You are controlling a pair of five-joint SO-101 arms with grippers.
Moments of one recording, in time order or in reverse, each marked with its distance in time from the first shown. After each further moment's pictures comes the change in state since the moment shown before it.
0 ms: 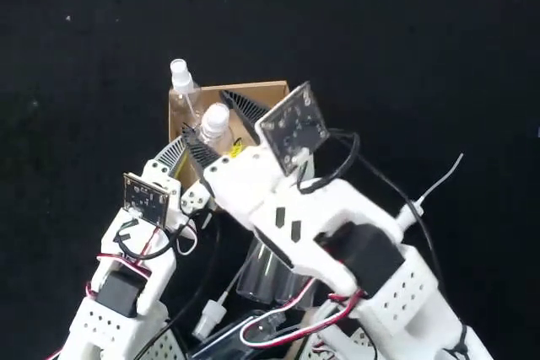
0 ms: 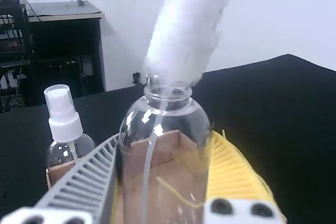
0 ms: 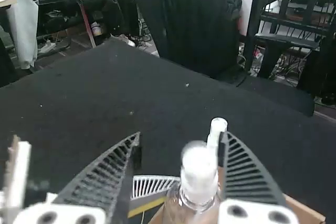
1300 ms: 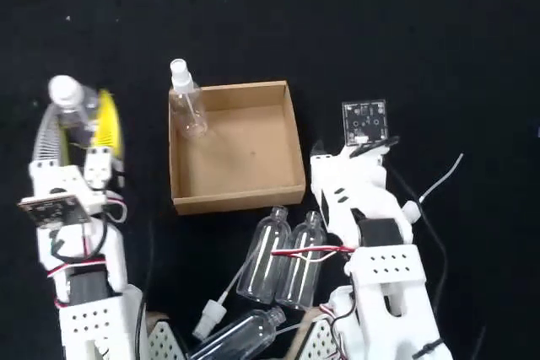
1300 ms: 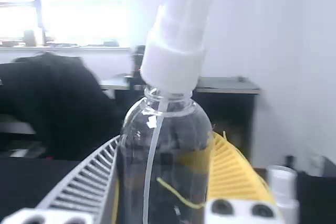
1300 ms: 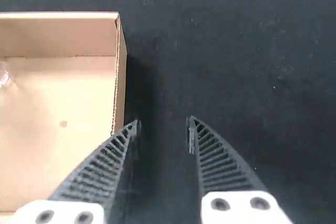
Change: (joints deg) left arm -35.4 3.7 0.2 -20.1 0.0; right arm 38.9 -1.7 43.5 -19.1 3.8
